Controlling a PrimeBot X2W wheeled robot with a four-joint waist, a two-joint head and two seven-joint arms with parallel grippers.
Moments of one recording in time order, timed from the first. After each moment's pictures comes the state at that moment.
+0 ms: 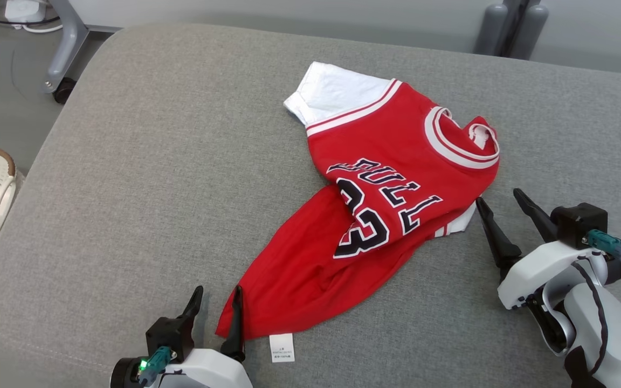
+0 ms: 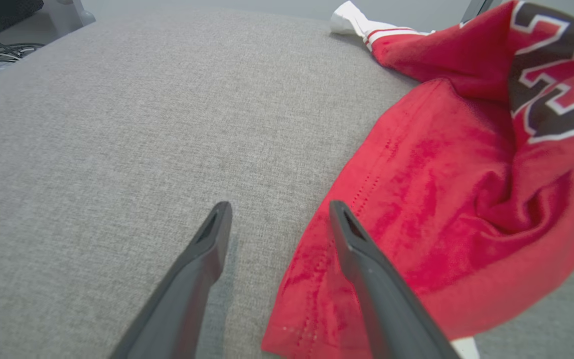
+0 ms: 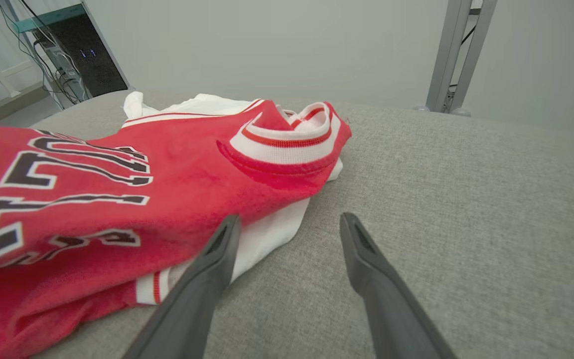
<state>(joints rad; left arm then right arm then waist) -0.11 0.05 -0.35 0.45 -0.38 0.17 -0.26 -0.51 -0.25 0.40 0.71 0.44 0.13 -0.26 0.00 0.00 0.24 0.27</state>
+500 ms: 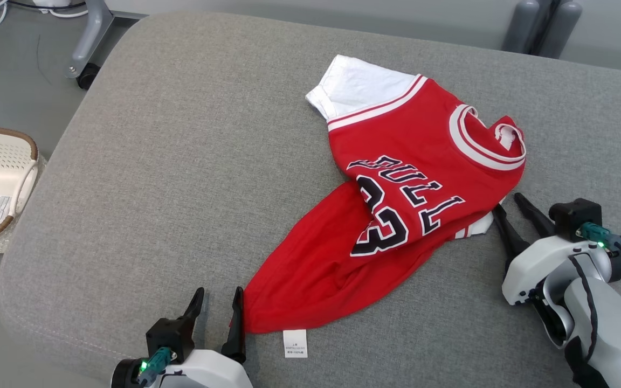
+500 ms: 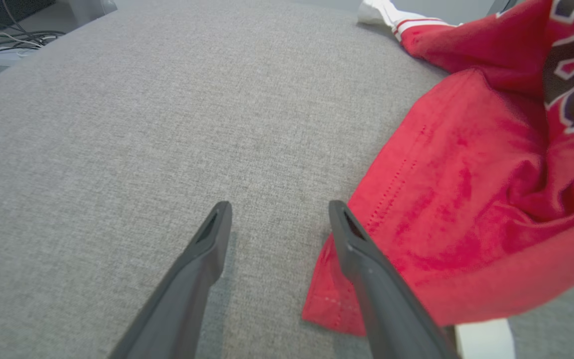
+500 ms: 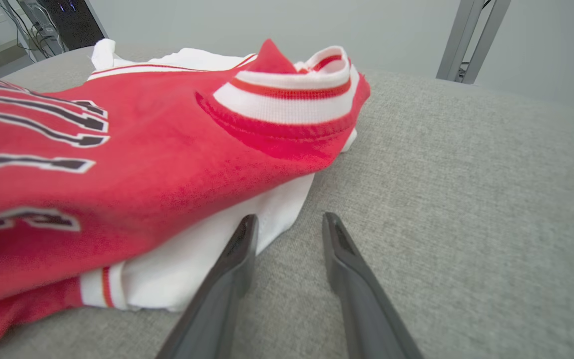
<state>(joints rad) -0.11 0.05 -0.36 0.45 -0.39 0.16 -0.26 -0.57 -0.24 0.39 0.86 0.39 0.13 -0.26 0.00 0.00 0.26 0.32</state>
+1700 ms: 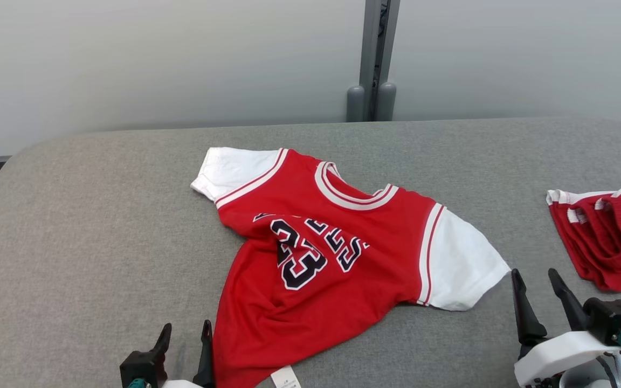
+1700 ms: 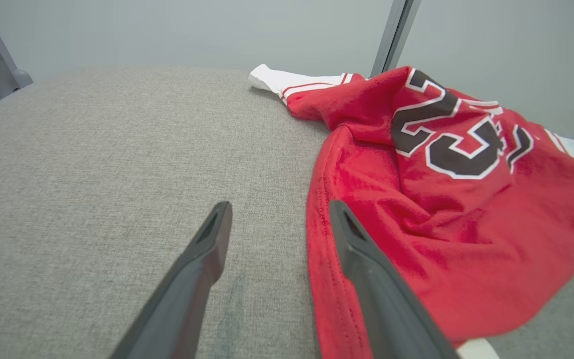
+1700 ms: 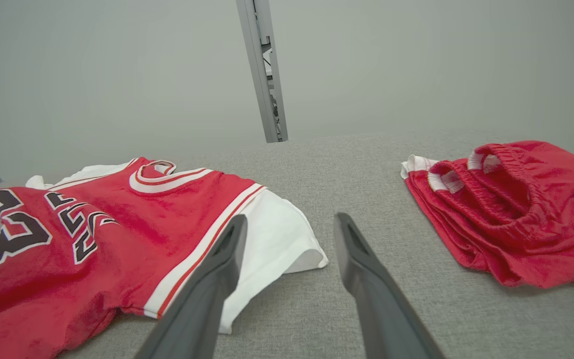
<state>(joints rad) -0.03 0.05 -0.24 0.48 -0.32 0.15 -0.26 -0.13 -0.10 0.04 0.49 0.26 0.13 -0.26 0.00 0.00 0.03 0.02</state>
